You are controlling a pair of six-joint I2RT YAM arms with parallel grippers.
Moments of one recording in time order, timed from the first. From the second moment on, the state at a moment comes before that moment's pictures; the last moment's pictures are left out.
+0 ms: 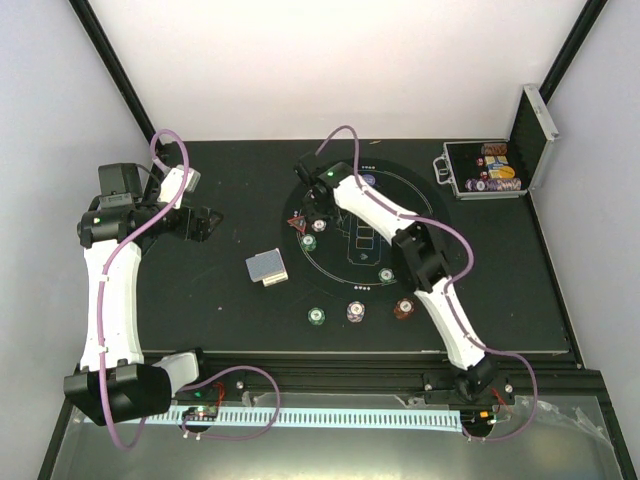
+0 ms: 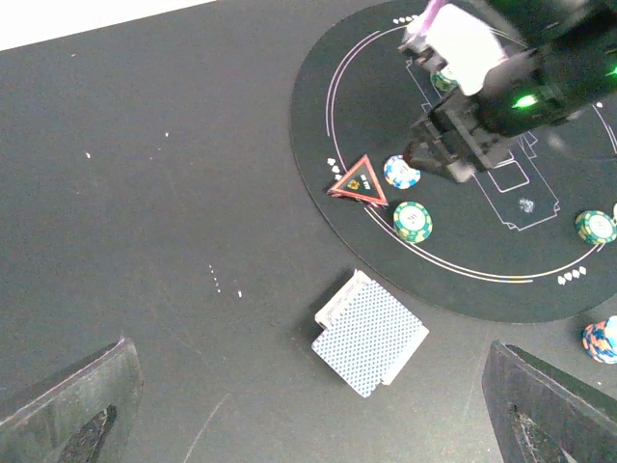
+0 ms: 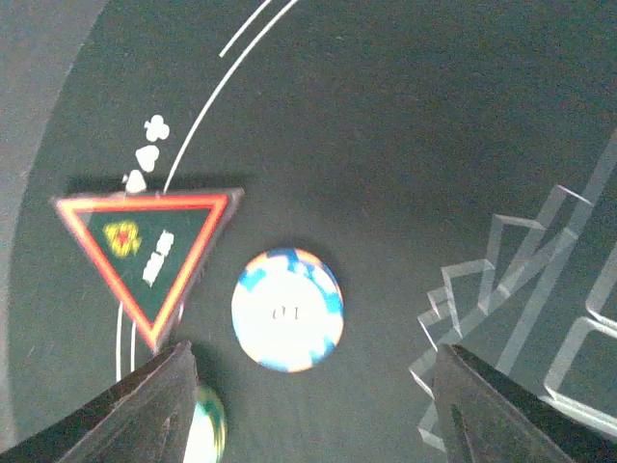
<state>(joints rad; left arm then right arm) 0.22 1.15 1.32 -1.04 0.58 0.41 0.69 2.47 2.28 -1.03 0.13 0.33</state>
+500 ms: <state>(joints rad) 0.23 1.15 1.32 -1.04 0.61 0.40 0.88 1.65 1.20 -0.83 0.17 0.44</state>
